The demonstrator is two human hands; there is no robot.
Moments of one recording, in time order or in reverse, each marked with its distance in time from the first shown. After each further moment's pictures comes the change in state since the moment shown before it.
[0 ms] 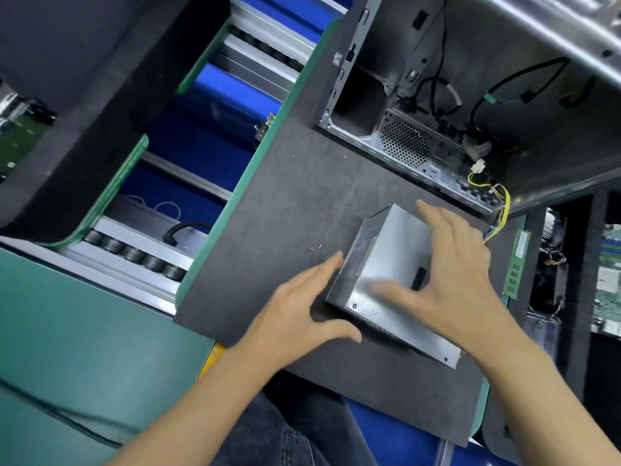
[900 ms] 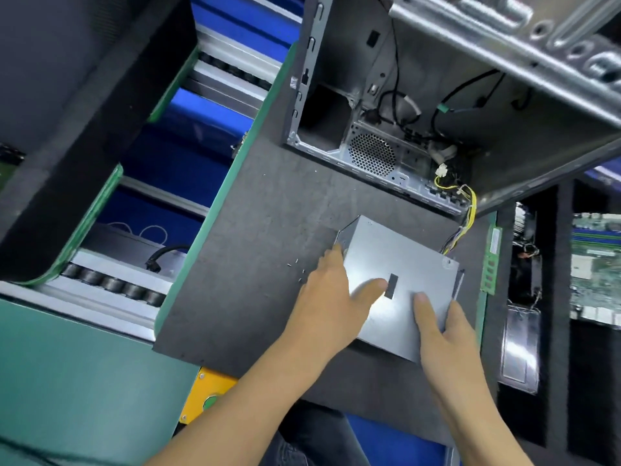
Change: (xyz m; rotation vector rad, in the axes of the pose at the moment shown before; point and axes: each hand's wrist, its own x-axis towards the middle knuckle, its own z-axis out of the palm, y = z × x) left_hand 0.048 0.085 0.028 0.050 -0.057 -0.386; right_hand -0.063 0.024 0.032 0.750 0.232 0.711
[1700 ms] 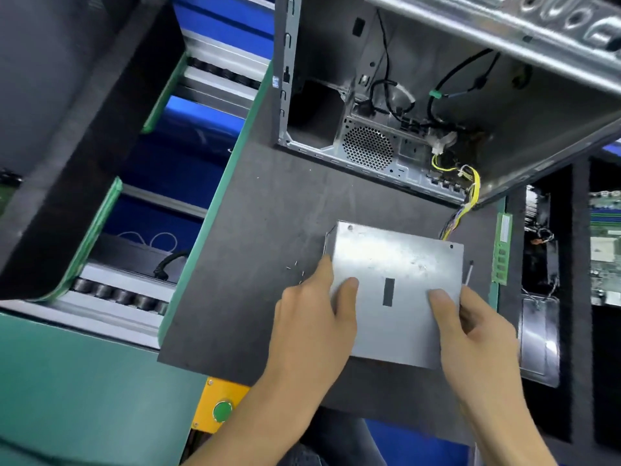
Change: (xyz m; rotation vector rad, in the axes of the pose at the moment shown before) left_hand -0.029 0.000 -0.008 0.126 0.219 0.147; right_hand -0.005 -0.016 -0.014 -0.060 0.014 -0.166
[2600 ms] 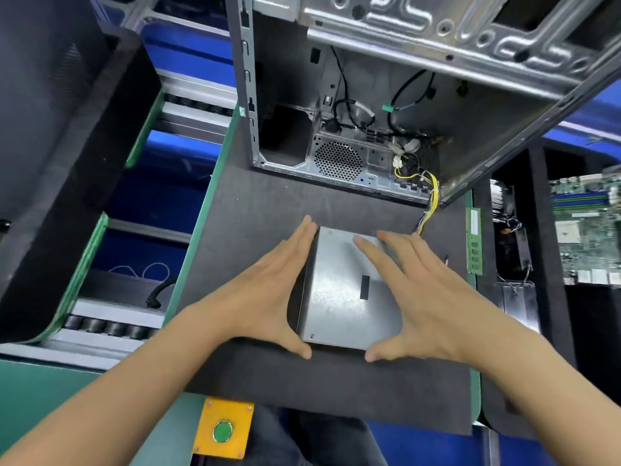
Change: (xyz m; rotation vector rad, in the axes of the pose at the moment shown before) left_hand 0.075 -0.051 -0.044 0.412 -0.581 0.523; right_hand 0.043 -0.036 -0.015 -1.012 -0.522 -0.701
